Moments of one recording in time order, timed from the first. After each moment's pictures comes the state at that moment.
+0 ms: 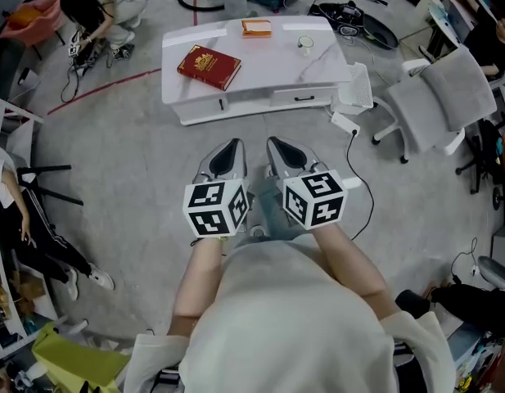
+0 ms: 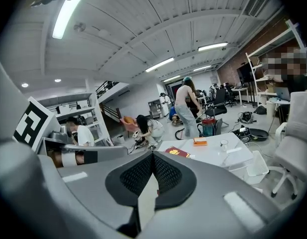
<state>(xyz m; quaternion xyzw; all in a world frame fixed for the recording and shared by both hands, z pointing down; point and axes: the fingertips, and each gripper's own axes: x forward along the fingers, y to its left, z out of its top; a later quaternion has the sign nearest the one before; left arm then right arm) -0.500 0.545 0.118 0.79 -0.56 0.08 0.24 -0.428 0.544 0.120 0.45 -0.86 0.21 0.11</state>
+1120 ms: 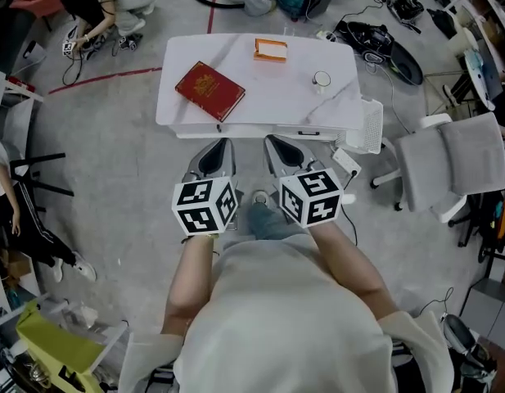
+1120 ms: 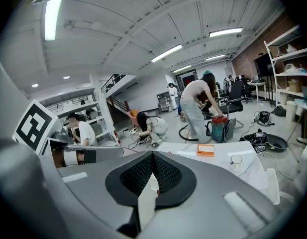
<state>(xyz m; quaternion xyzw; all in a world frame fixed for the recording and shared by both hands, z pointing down) -0.501 0.324 0.140 0.72 -0.63 0.07 0.28 -0.412 0.306 0.137 0.37 -0.89 0.21 0.15</state>
